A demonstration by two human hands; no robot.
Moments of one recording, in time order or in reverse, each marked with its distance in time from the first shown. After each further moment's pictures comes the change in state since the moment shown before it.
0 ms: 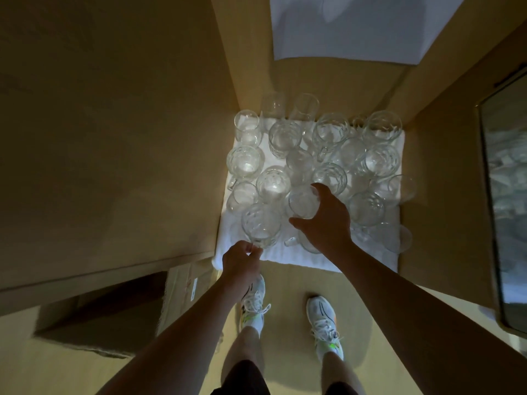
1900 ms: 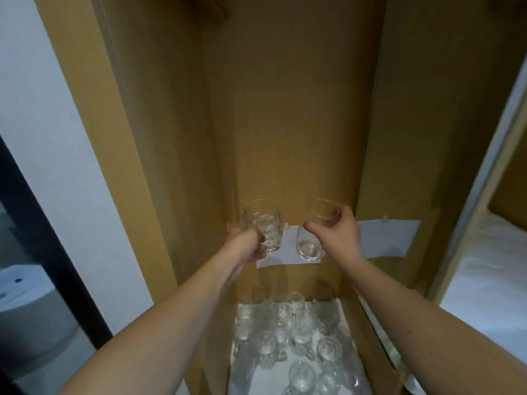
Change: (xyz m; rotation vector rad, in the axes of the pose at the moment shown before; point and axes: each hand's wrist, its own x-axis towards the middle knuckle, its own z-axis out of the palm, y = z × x) left_hand -0.308 0.236 -0.264 -0.650 -0.114 0.688; right_hand -0.217 -0.239 -0.302 0.496 0.722 -0.347
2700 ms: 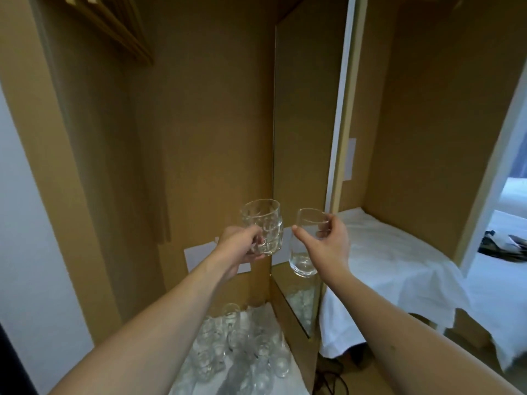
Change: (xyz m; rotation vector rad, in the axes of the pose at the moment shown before) left_hand -0.130 0.026 0.096 -0.016 -0.349 0.098; right_hand -0.100 -0.023 -0.163 -0.062 0.354 -0.081
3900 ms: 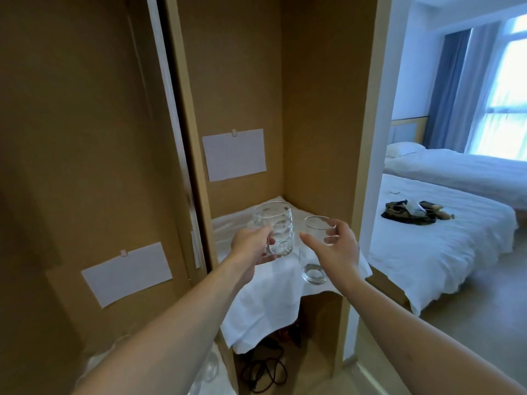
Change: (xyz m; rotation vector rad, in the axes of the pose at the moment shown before) left_hand -0.028 -0.032 0.332 0.023 -0.096 -0.074; right_hand 0.078 0.129 -0.273 -0.144 0.155 0.147
